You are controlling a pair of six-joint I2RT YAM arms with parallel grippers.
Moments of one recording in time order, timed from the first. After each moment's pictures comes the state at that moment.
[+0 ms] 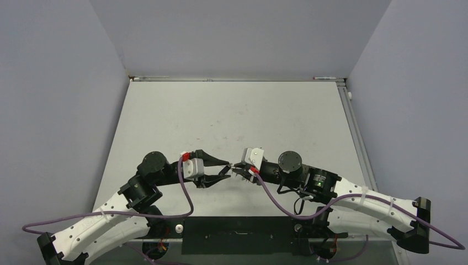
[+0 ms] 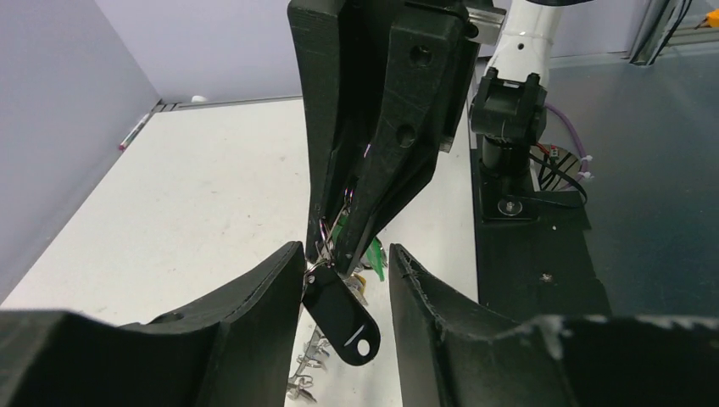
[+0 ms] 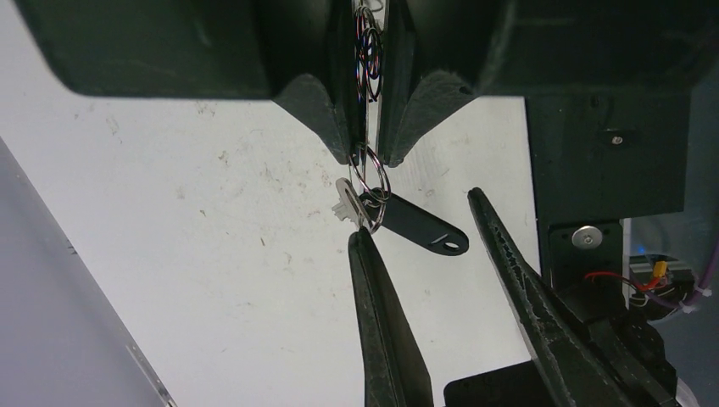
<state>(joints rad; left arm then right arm) -0.87 0.64 0.62 0.06 0.54 0.14 1.14 0.89 0.78 -0.11 -0.13 -0.25</state>
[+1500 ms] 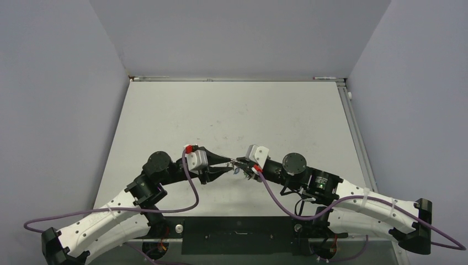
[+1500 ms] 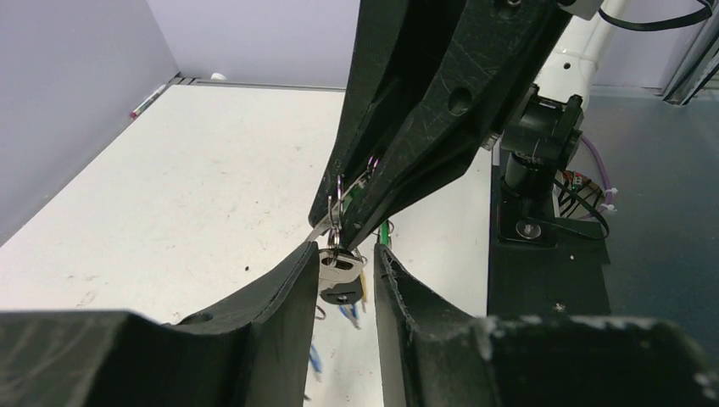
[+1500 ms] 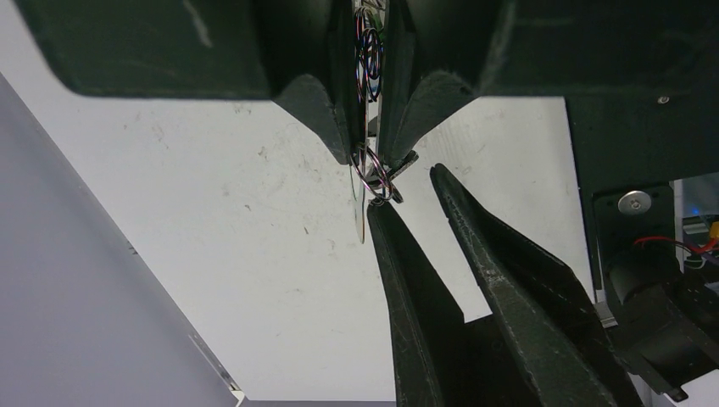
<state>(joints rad) -0.87 0.69 0.57 0.18 0.47 0.04 1.15 0.86 0.76 -0.03 -0.01 -0.26</state>
